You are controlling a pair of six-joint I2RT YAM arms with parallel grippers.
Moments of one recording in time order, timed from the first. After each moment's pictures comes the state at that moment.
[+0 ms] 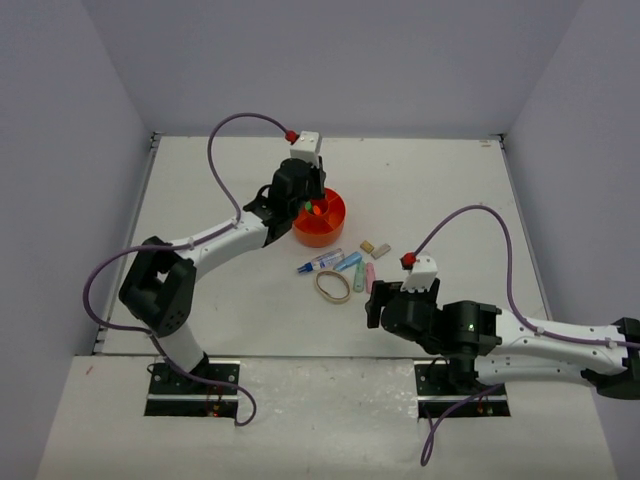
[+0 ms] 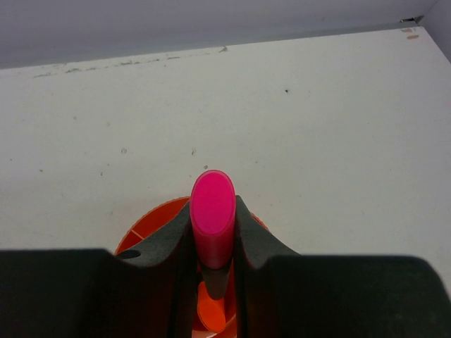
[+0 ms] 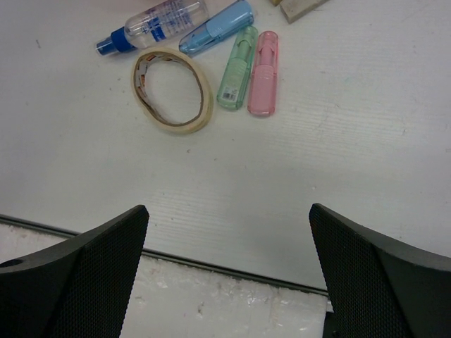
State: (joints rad) left arm -0.65 1.70 1.21 0.22 -0.29 -0.26; right arm 1.36 0.82 0.75 -0.89 0.75 1.10
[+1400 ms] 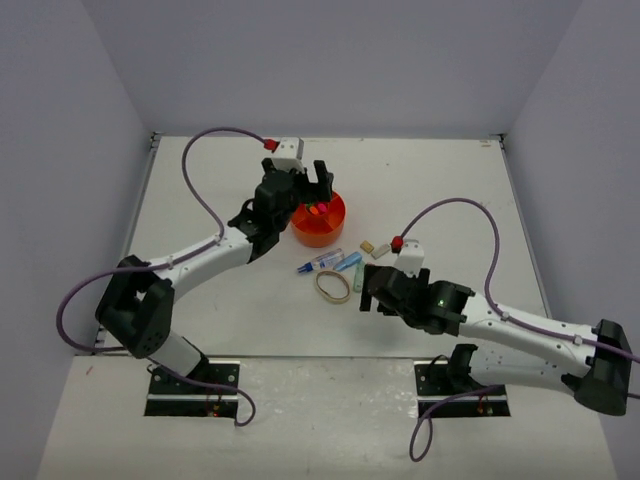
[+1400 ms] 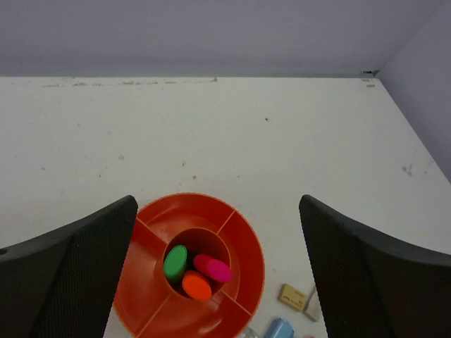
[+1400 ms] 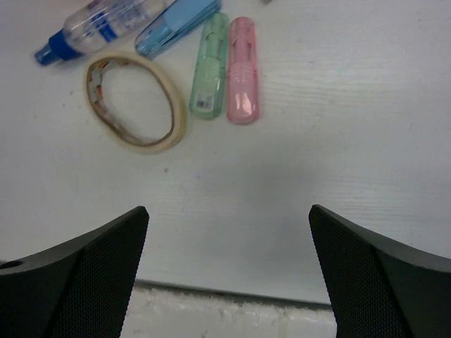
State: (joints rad) left arm -0.65 1.53 1.05 0.32 -0.32 -0.34; right arm 1.05 1.01 0.74 -0.74 0.52 0.99
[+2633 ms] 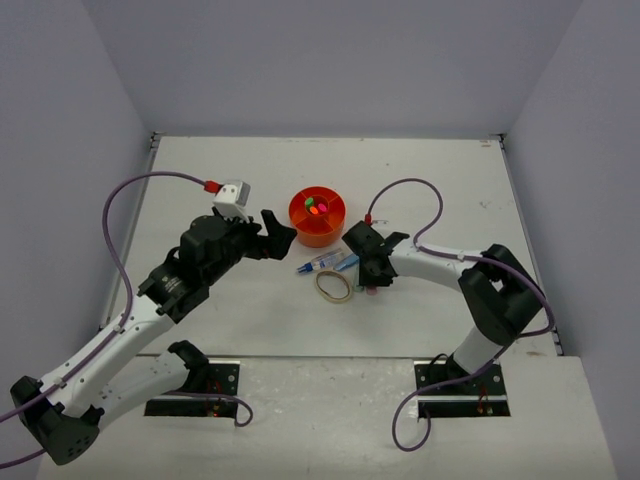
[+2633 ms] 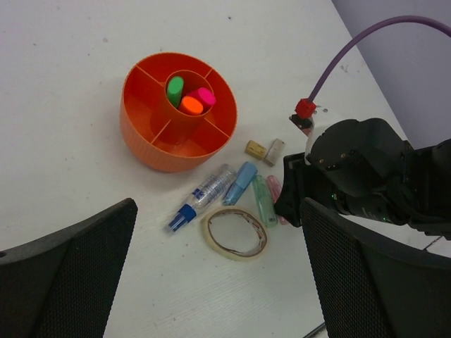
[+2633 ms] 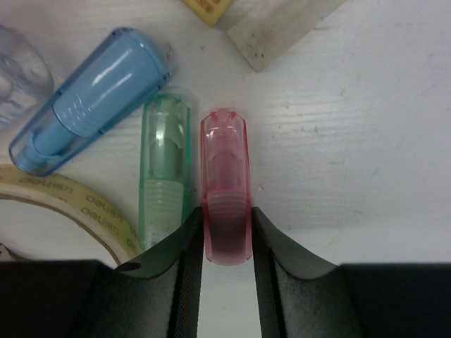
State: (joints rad) left arm -0.65 0.85 0.82 -0.27 -0.11 -0.47; right arm 0.74 1.67 0.95 -0.57 0.30 0.76
